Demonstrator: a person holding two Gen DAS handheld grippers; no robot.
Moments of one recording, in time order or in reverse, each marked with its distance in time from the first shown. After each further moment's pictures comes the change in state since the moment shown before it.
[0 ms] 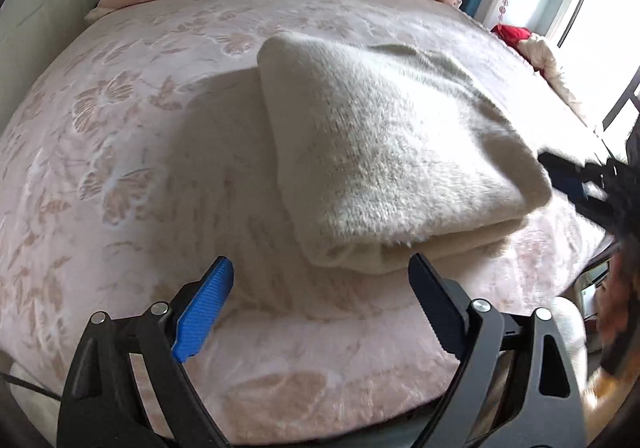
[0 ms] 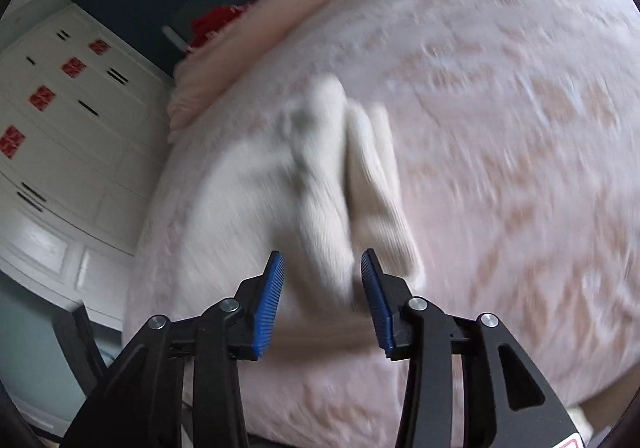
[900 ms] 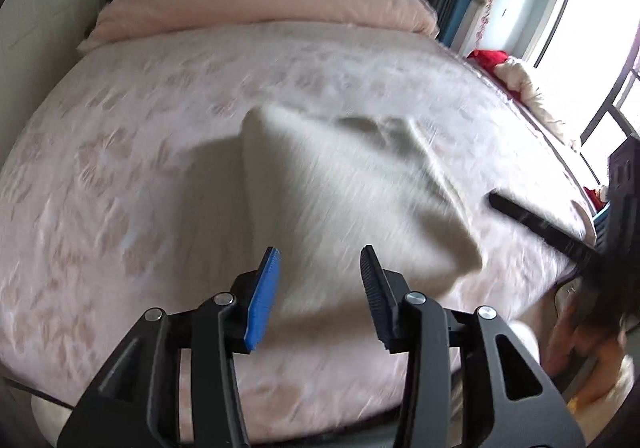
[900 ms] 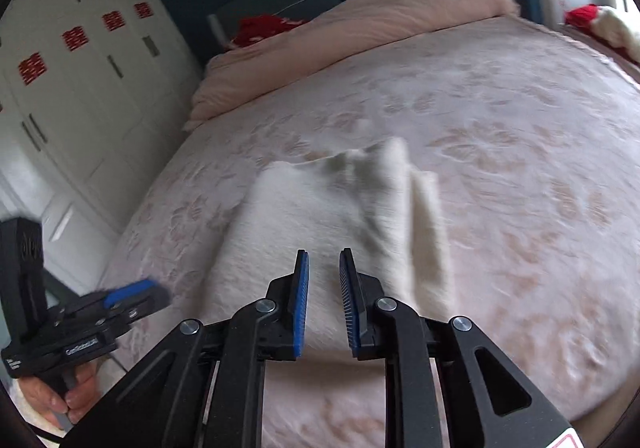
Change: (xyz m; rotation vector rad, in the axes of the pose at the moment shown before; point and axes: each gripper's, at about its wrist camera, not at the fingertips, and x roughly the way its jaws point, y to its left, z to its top) left arm -0.057 -0.016 0.048 0.014 -0.099 -0.069; right arm -0.001 0.089 0.007 -0.280 -0.115 -0.063
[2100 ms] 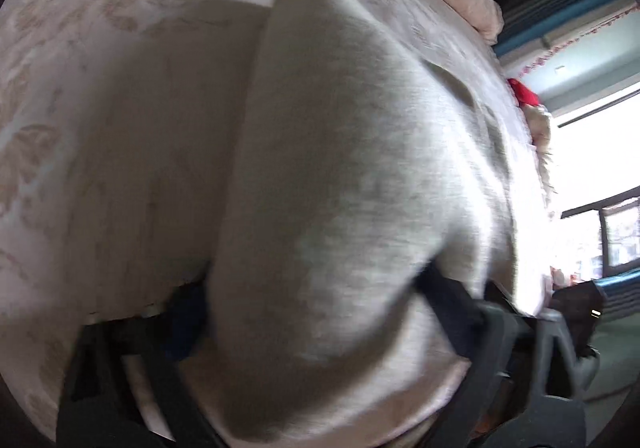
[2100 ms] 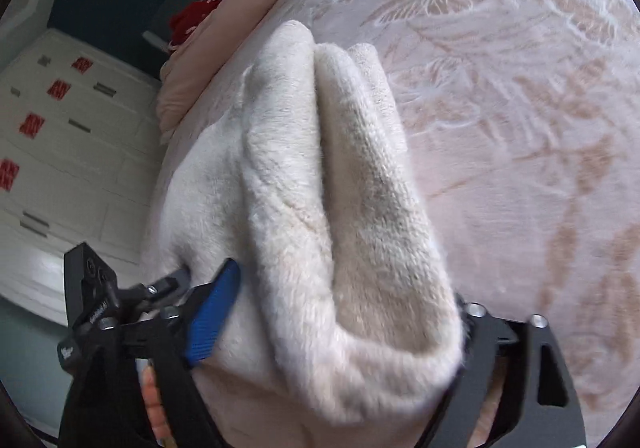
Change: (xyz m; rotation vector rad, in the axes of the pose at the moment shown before) left arm 0.138 0.064 -0.004 -0.435 0.282 -0.197; right arm 0.096 -0.094 -0.033 0.420 0.173 0.132
